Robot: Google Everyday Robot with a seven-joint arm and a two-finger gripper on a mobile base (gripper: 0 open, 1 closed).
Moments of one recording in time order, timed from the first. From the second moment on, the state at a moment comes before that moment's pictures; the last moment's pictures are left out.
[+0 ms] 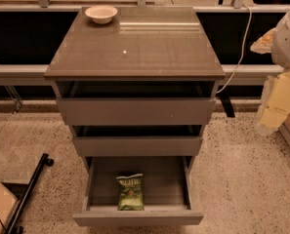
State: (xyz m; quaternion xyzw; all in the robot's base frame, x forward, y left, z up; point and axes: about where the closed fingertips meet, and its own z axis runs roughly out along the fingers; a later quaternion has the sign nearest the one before) arm 0.438 -0.217 0.976 -0.60 0.78 -0.03 0.16
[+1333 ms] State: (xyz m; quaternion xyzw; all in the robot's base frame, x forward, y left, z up) arm 0.469 -0.223 0.897 -0.53 0.83 -0.03 0.14
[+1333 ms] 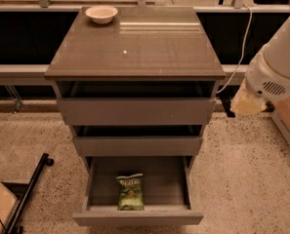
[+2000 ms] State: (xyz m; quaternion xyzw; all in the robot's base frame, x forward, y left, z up) arm 0.478 -0.252 0.765 -0.38 0.92 -0.03 0.05
